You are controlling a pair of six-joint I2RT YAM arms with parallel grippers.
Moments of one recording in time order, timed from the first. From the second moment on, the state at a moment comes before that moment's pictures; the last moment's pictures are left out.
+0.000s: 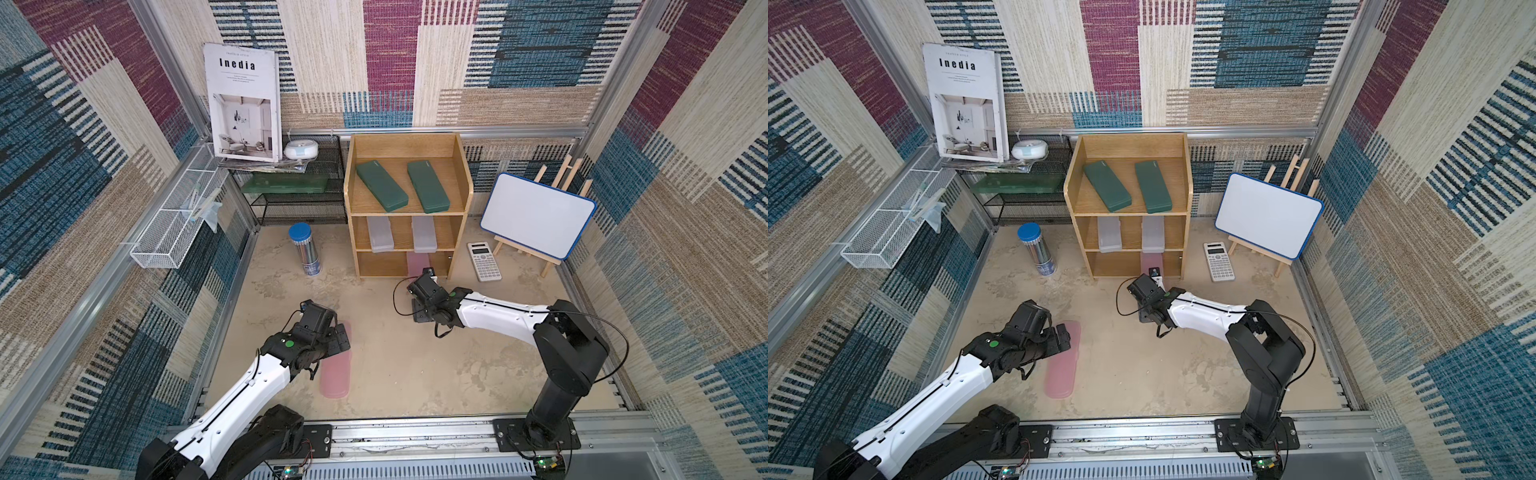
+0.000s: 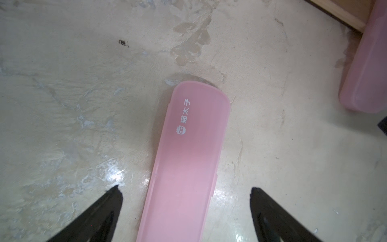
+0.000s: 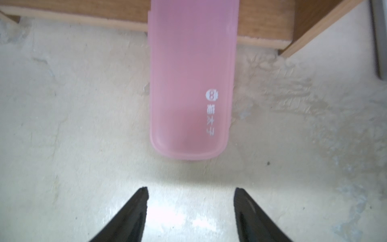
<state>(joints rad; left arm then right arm) -0.43 0.95 0.62 -0.75 -0.12 -0.73 0.82 1.74 1.08 -0.44 0.35 0.61</state>
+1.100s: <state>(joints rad) -0.43 0.96 0.58 -0.75 -0.13 -0.75 0.75 2.01 1.32 -0.33 0.43 0.55</state>
